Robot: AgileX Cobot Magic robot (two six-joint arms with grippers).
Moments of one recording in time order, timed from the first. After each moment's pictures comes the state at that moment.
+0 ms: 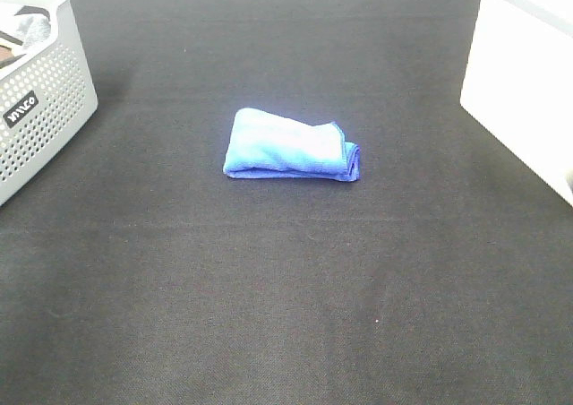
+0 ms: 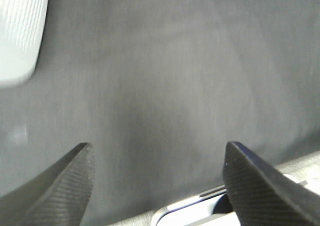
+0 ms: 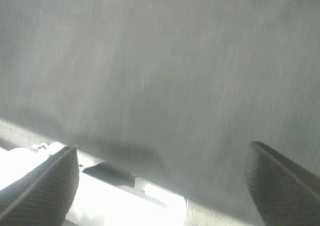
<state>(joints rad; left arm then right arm) -0.27 0.74 -0.94 -0.11 1.22 -0.05 0.22 0.83 -0.86 0.29 1.19 -0.12</state>
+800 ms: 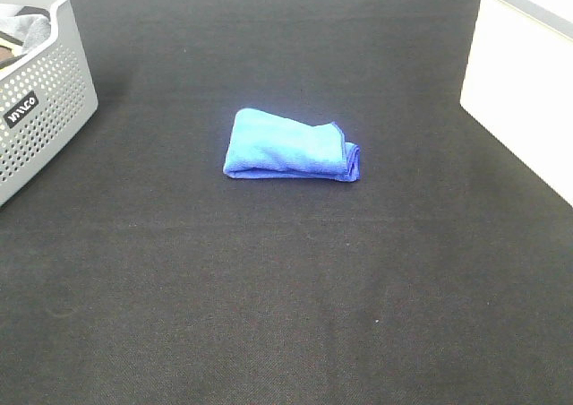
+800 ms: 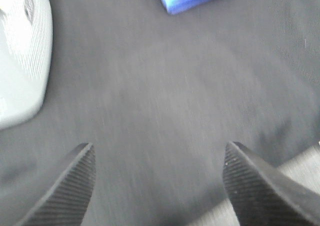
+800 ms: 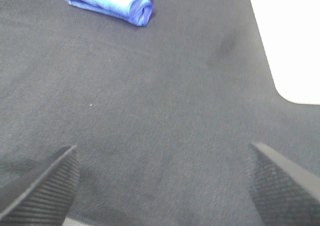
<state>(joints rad) -0.27 0.05 -0.53 -0.14 1.12 0.20 0.22 0.07 -0.51 0.12 1.08 -0.15</state>
